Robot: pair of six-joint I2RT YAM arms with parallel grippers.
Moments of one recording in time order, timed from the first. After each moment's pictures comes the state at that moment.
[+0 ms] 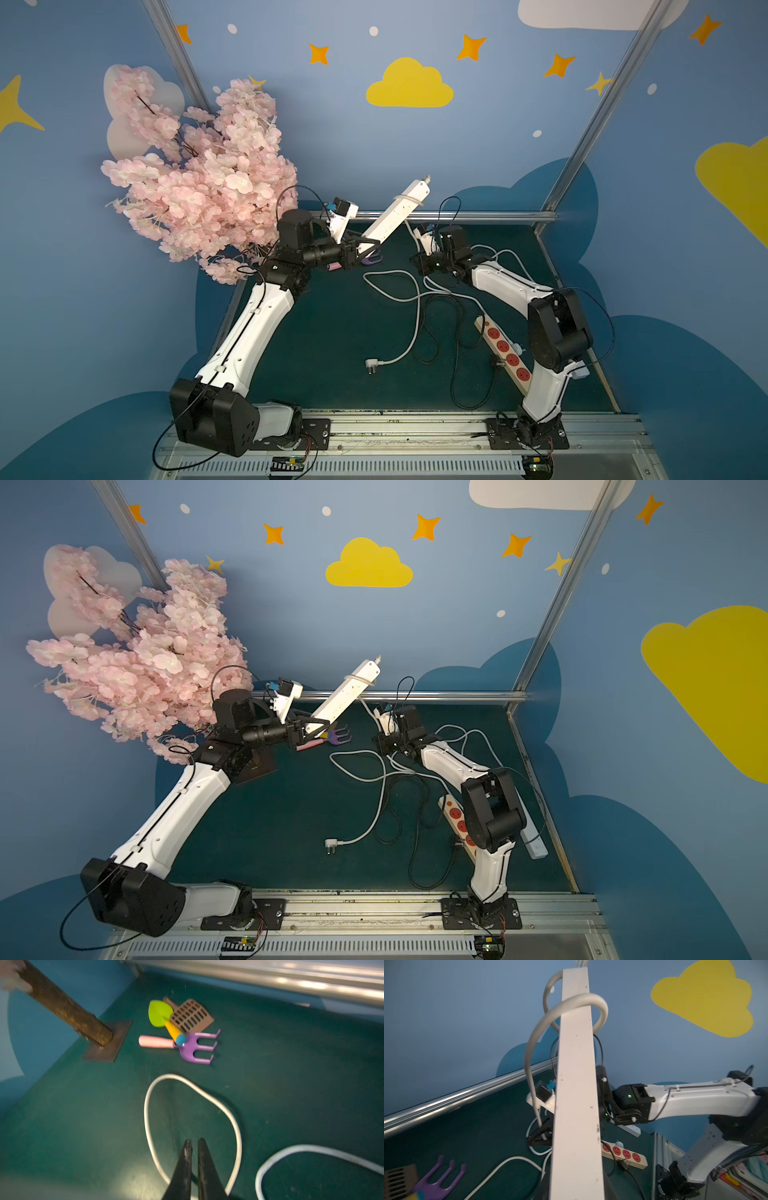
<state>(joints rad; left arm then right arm) -0.17 1.33 1.32 -0.26 0.82 -0.13 0.53 1.85 1.36 -0.18 -0.31 0.06</state>
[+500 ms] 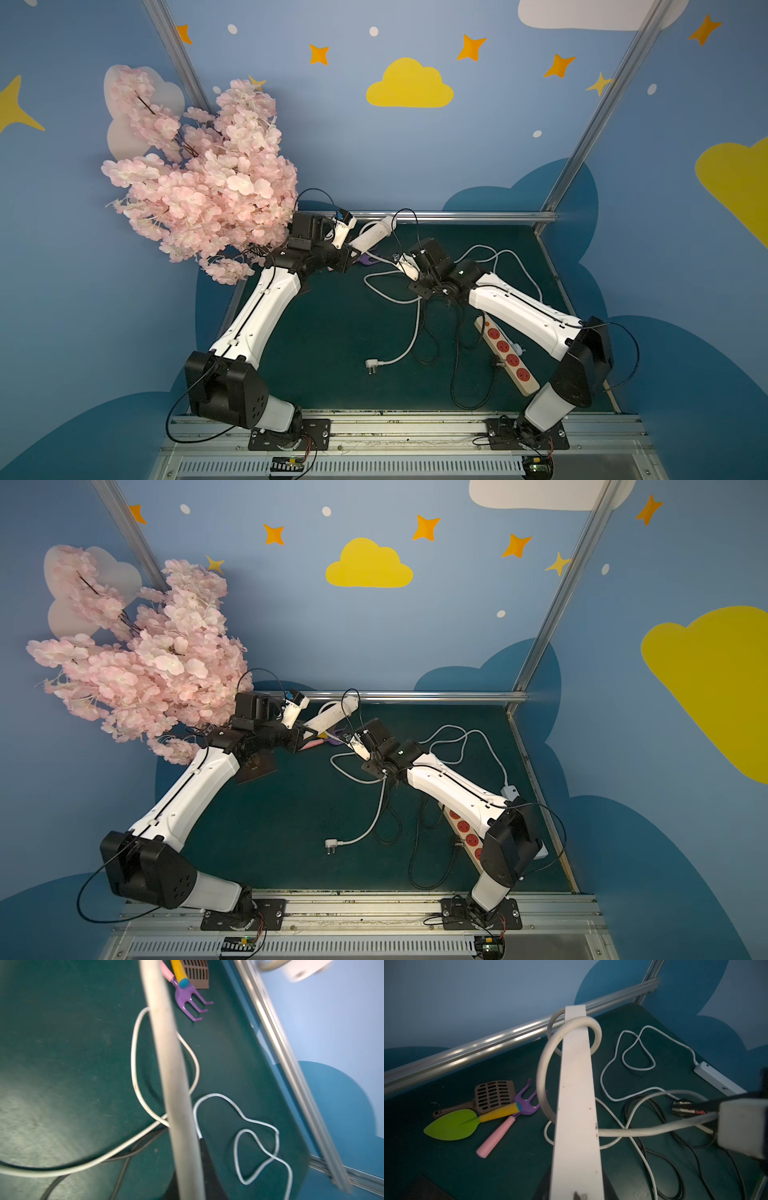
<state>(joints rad) -0.22 1.47 1.39 -0.64 0.38 0.17 0.83 1.66 1.54 -0.70 0.33 -0.49</state>
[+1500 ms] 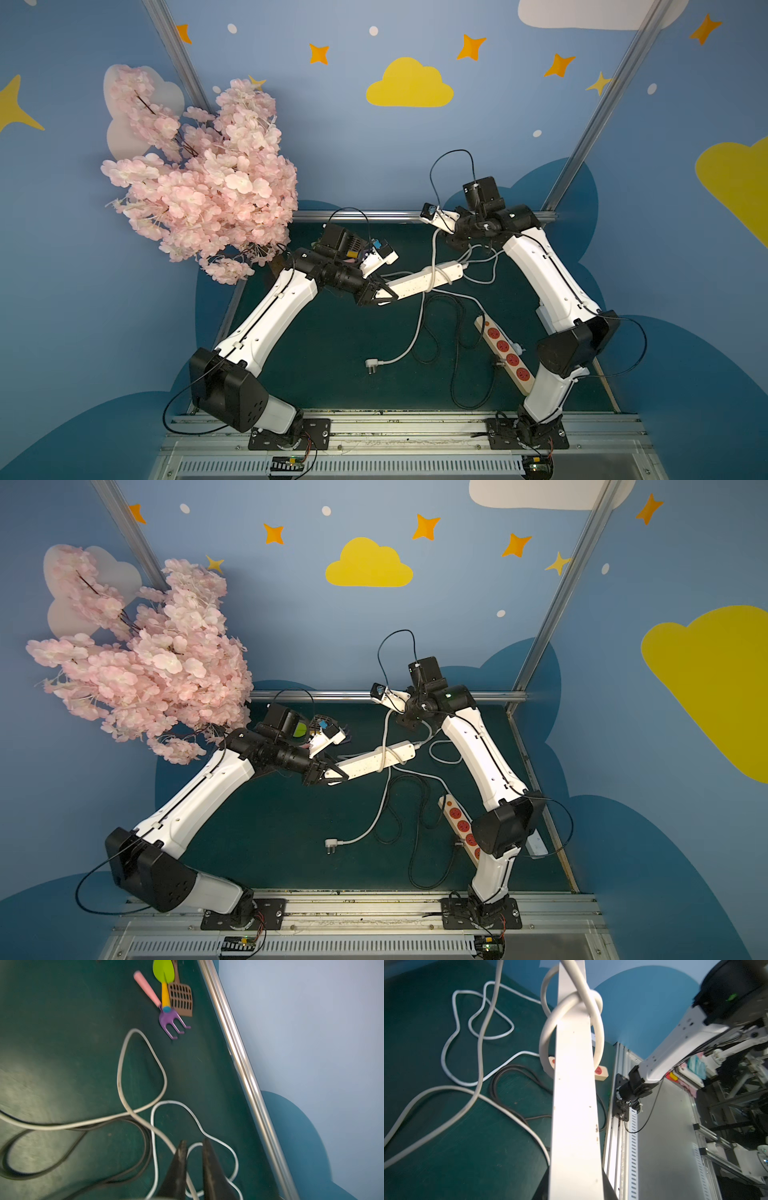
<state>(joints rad) -0.40 1.46 1.43 -0.95 0.95 0.37 0.43 1.83 2.08 -1.03 -0.27 -0.79</state>
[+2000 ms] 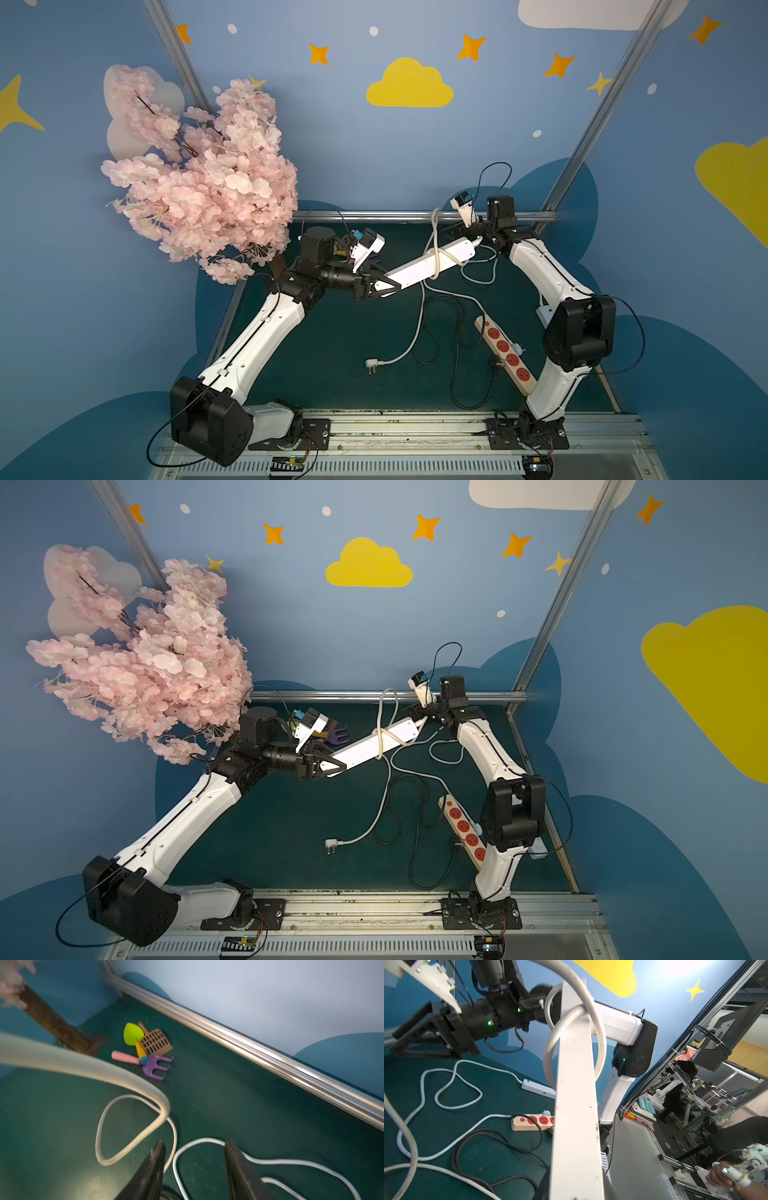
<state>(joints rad) -0.35 1.30 1.18 -0.24 1.22 -0.12 0.26 1.84 1.63 -0.35 -0.49 -0.13</state>
